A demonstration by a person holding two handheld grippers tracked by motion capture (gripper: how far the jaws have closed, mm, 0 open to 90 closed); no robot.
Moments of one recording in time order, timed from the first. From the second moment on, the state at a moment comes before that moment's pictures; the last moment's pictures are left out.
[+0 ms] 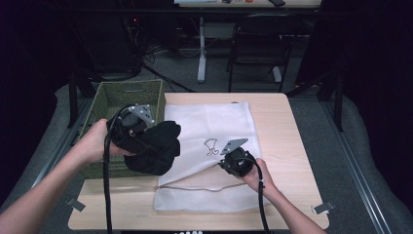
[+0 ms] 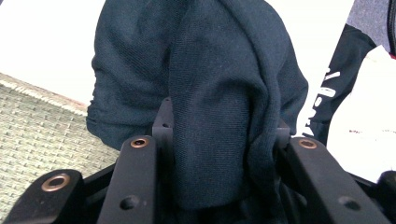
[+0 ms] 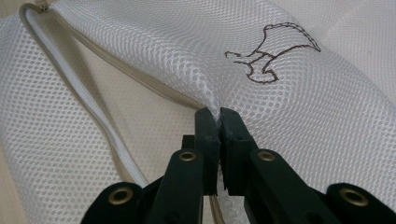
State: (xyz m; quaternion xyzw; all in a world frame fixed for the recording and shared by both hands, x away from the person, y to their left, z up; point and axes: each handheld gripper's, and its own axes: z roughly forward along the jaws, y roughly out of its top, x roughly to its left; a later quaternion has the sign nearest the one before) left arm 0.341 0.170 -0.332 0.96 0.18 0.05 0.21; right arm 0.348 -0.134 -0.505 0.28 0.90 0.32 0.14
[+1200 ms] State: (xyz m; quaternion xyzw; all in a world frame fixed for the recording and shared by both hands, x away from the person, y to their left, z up) left arm 0.309 0.134 -0.393 0.97 0.12 0.00 0.23; right arm 0.354 -0.133 -0.501 0.30 0.88 0.35 0.13
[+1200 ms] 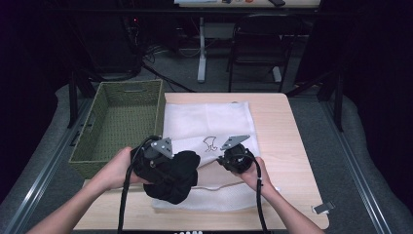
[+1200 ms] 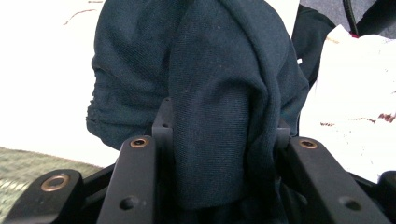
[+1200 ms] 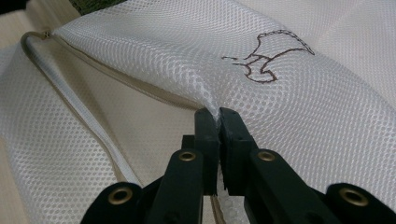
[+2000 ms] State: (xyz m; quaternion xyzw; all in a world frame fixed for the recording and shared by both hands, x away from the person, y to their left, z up) left arm 0.307 0.068 -0.450 0.97 0.11 0.01 0.22; right arm 0.351 -0.138 -0.484 0.31 0.86 0.38 0.14
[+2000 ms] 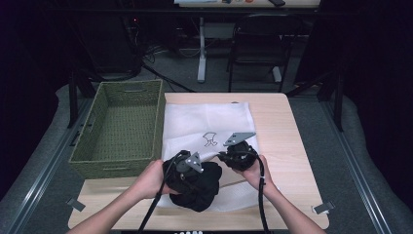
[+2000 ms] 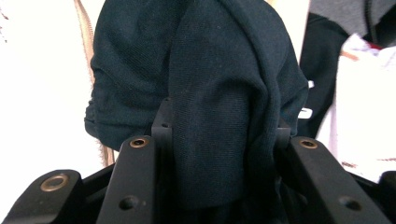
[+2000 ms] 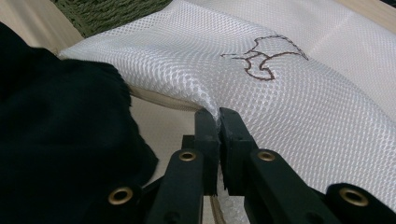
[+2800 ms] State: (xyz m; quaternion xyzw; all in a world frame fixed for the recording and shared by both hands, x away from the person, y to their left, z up) left arm 0.332 0.046 -0.492 0.95 0.20 0.10 0.23; right arm 0.344 -0.138 -0.468 0.30 0.85 0.40 0.15
